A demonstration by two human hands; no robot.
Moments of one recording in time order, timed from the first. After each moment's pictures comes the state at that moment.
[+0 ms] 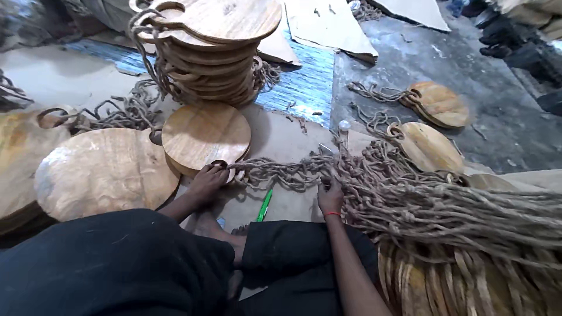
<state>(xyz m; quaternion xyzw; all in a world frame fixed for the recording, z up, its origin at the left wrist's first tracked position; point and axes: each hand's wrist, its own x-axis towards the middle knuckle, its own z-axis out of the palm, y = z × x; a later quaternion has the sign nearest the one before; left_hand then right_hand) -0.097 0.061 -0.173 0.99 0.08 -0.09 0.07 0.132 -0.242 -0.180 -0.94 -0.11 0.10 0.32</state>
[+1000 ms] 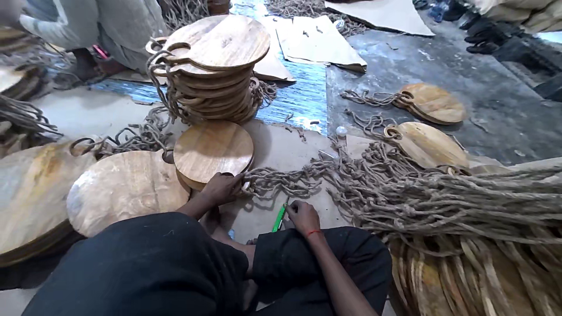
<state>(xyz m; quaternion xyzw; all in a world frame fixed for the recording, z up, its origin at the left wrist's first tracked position) -0.061 0.064 -0.138 0.96 0.10 -0.21 0.11 0.061 -0.205 -0.159 -0.91 -0.20 0.34 0.17</state>
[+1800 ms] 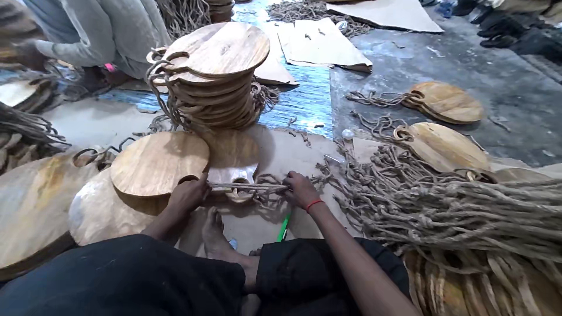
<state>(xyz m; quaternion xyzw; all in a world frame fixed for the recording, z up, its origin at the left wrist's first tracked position) -0.108 0.100 -0.110 0.92 0.33 -0.20 0.07 0.125 -0.149 -0.150 -0.84 -0.49 0.17 0.16</state>
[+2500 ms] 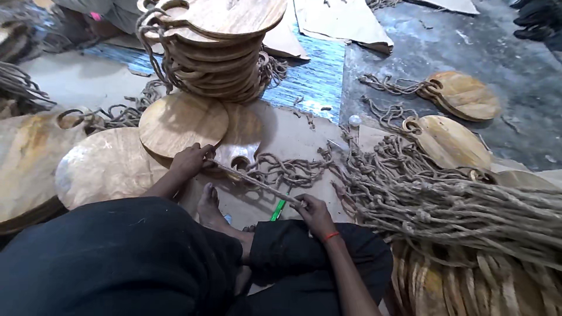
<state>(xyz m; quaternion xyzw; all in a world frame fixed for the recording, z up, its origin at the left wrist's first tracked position) -0.089 0.122 -0.129 0.92 0.33 -0.18 0.13 0.076 -0.250 -0.181 -0.82 -0.36 0.24 0.37</state>
